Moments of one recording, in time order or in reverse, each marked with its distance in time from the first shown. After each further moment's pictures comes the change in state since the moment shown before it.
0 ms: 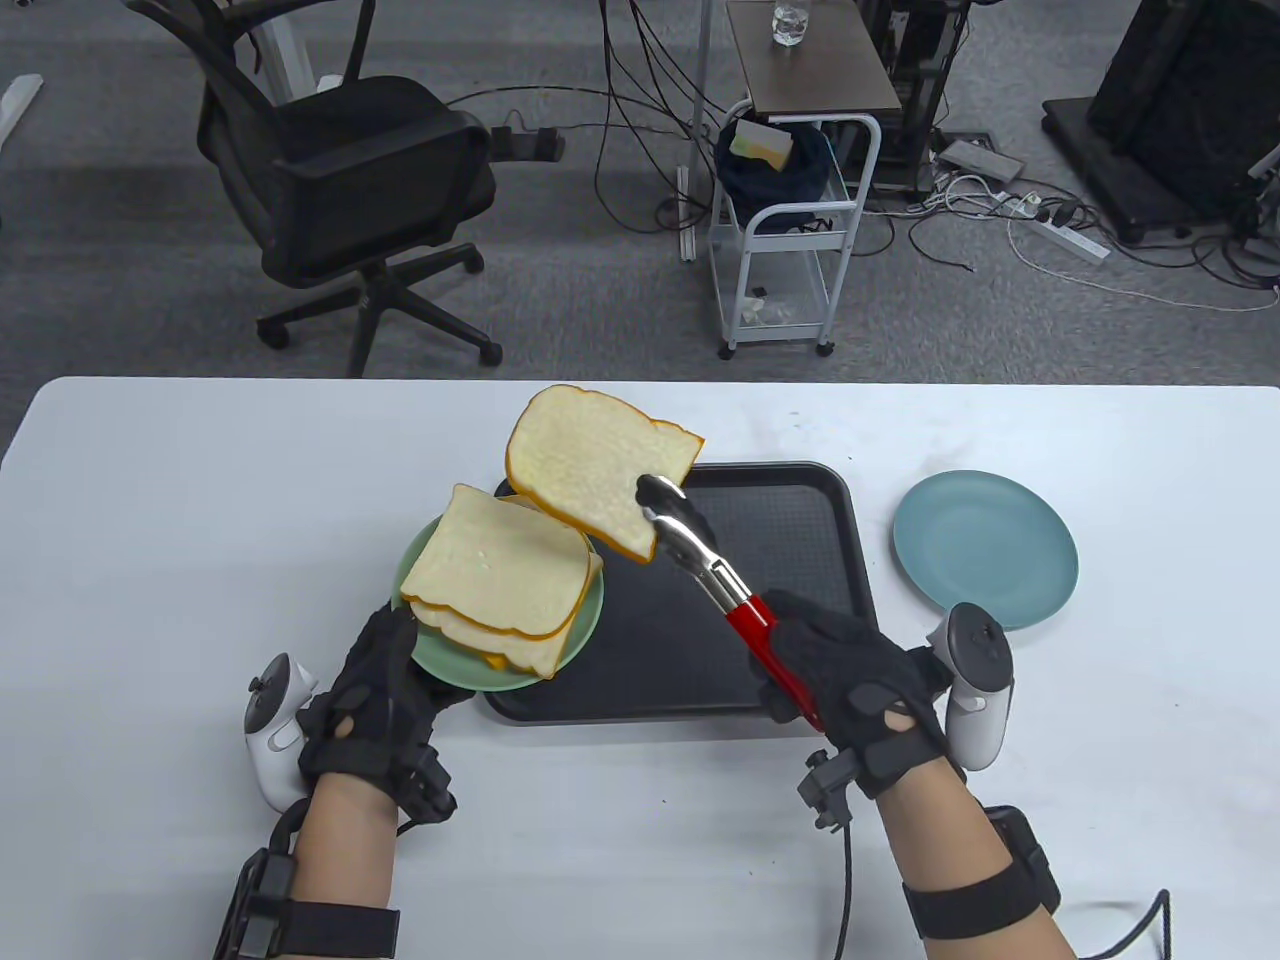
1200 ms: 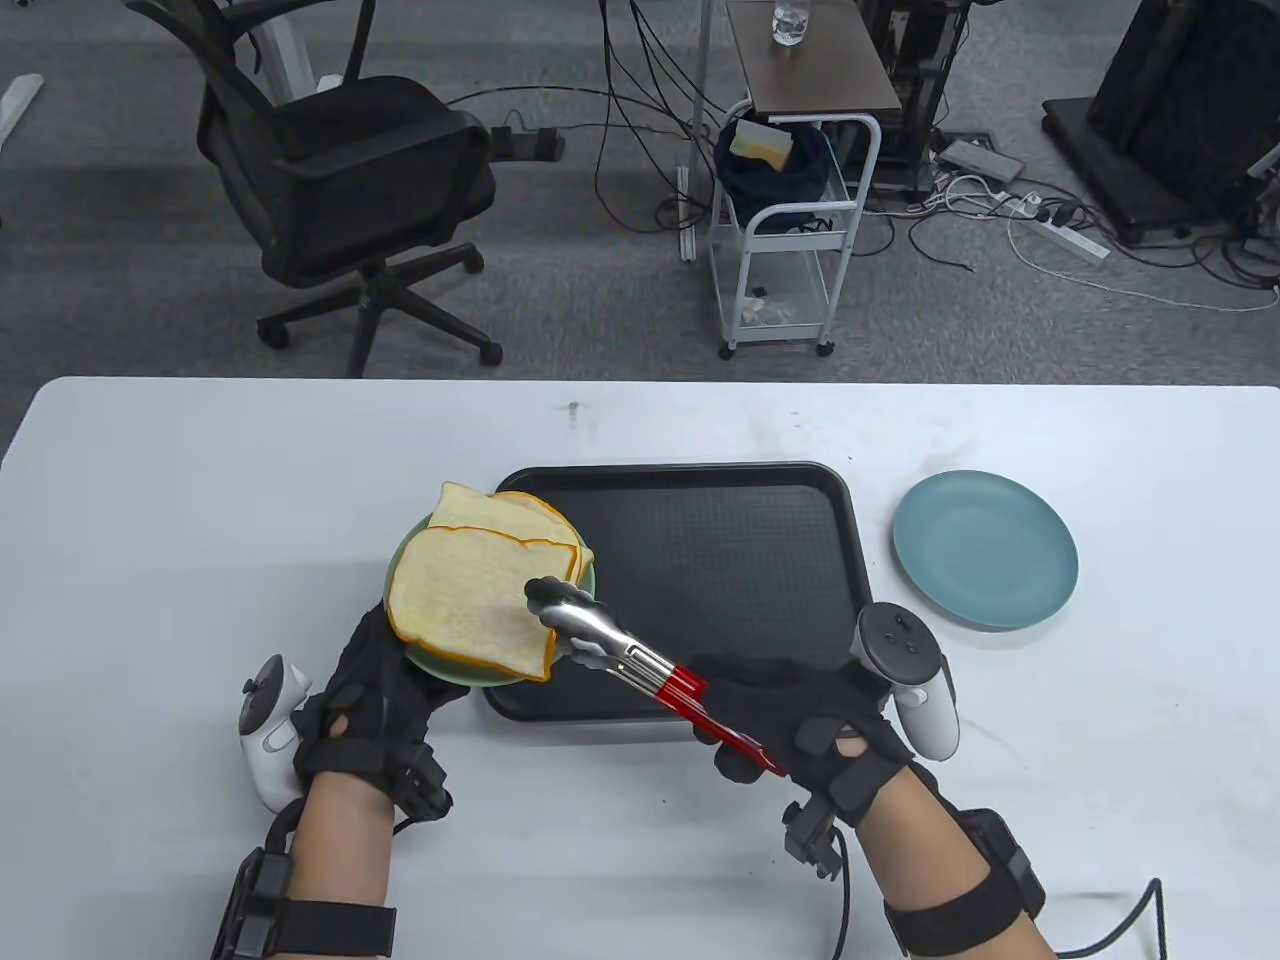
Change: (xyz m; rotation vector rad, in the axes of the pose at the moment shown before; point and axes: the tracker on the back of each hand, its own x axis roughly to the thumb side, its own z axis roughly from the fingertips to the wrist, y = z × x) left_hand 0.000 0.004 0.000 0.017 0.001 0.016; right_hand -0.006 0.026 -0.002 0.288 0.136 0.157
